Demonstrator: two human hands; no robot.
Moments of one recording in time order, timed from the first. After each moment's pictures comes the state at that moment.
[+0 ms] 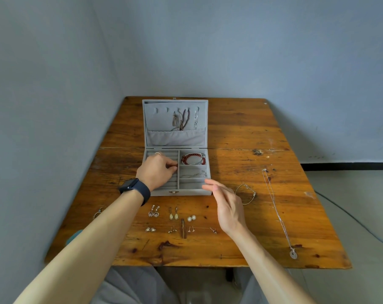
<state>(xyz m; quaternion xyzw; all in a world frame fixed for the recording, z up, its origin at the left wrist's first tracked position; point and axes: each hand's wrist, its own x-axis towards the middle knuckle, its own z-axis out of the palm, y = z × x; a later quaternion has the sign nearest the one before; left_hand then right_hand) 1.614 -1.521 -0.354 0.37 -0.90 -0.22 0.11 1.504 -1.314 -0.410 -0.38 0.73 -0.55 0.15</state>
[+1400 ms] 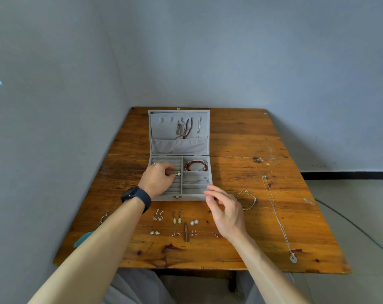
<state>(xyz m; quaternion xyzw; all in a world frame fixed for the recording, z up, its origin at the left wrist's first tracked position) 1.627 -1.522 -0.357 0.38 -0.88 -0.26 0.13 1.507 -1.312 -0.411 -0.40 0.76 -0.50 0.14</state>
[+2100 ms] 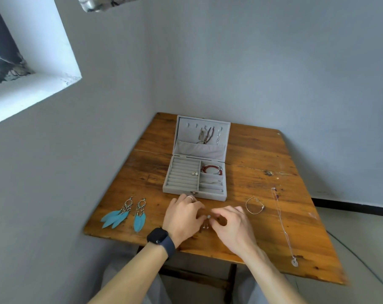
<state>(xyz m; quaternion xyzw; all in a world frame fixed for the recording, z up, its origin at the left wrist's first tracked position) 1.680 -1.394 -0.377 0.32 -0.93 -0.10 0.16 1.538 -1.281 -0.394 -0.51 0.81 -0.27 0.07</state>
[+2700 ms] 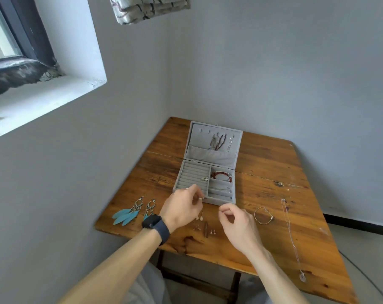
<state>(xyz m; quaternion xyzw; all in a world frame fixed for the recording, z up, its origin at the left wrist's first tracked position) 1.697 -1.426 -0.343 0.35 -0.88 -0.25 0.21 1.534 -1.295 -0.379 -0.50 0.80 -0.33 0.11</state>
